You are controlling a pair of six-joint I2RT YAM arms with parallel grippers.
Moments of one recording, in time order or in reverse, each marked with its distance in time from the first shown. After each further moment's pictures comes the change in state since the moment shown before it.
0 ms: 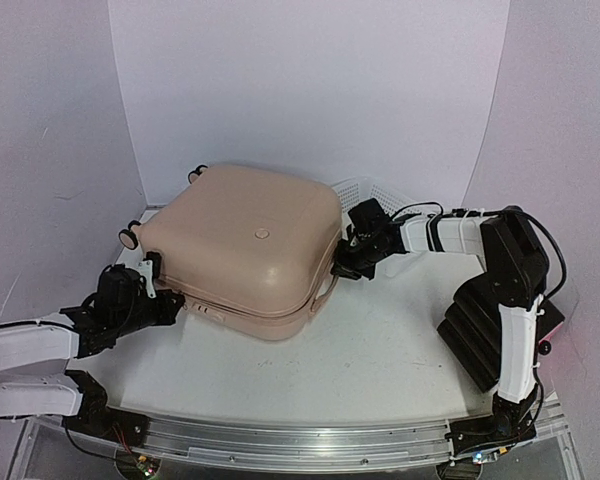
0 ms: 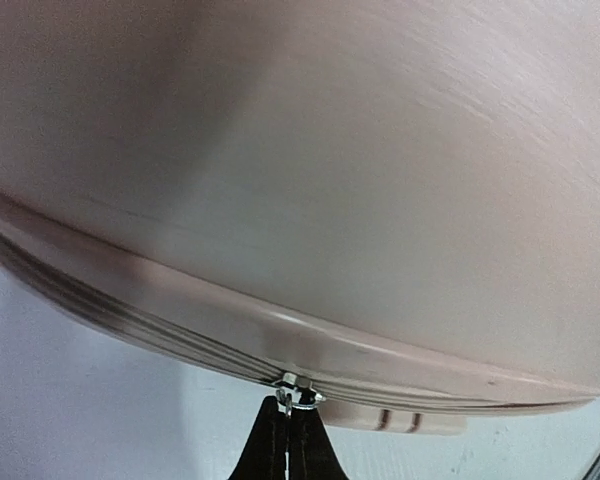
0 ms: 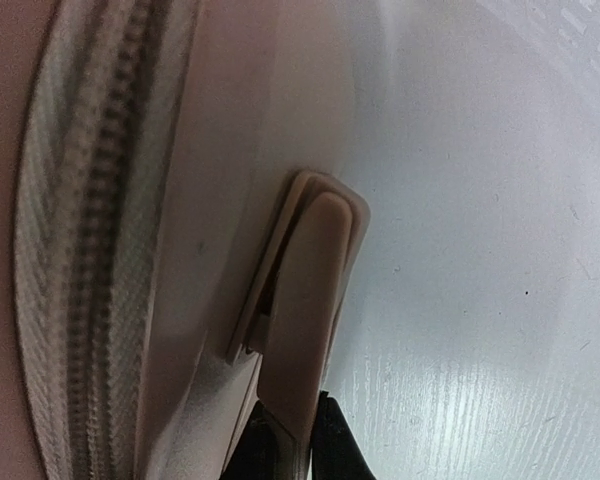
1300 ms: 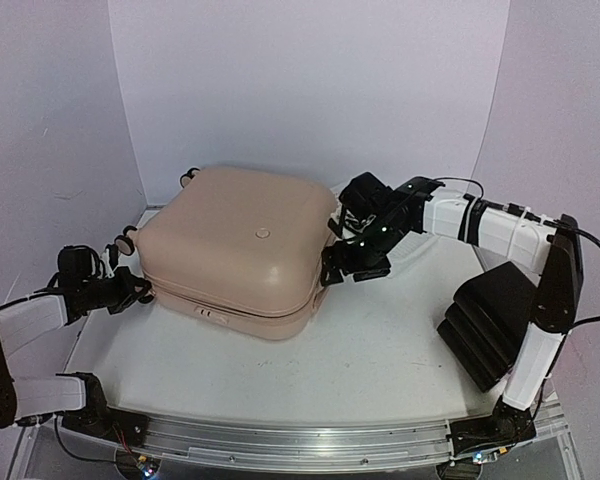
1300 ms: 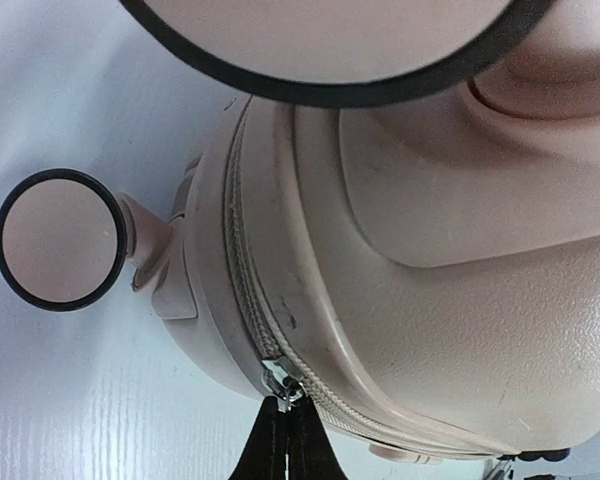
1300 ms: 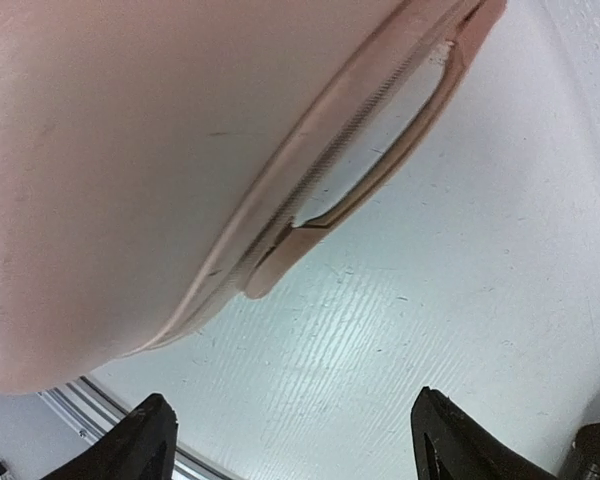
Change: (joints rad) left arm 0.634 0.091 0.126 -0.170 0.606 -0.045; right arm 0.192 -0.262 0.142 -0.589 0.053 -0.322
